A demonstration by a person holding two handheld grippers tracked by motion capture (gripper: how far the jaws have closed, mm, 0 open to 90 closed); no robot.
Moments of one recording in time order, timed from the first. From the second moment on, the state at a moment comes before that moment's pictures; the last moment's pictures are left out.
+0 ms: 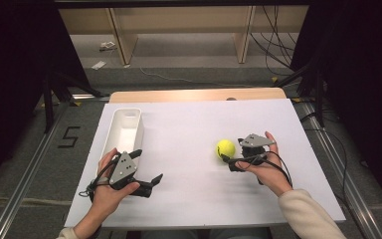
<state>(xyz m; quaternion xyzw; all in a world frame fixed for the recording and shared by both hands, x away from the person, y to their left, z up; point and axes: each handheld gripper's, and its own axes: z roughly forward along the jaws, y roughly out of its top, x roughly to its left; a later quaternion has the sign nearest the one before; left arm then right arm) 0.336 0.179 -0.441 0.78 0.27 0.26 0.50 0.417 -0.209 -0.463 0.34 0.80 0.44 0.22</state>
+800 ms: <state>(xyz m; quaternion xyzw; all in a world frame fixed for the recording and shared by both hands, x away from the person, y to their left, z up) 0.335 0.179 -0.441 0.78 0.27 0.26 0.50 0.442 -0.189 -0.484 0.36 0.81 0.41 0.20</state>
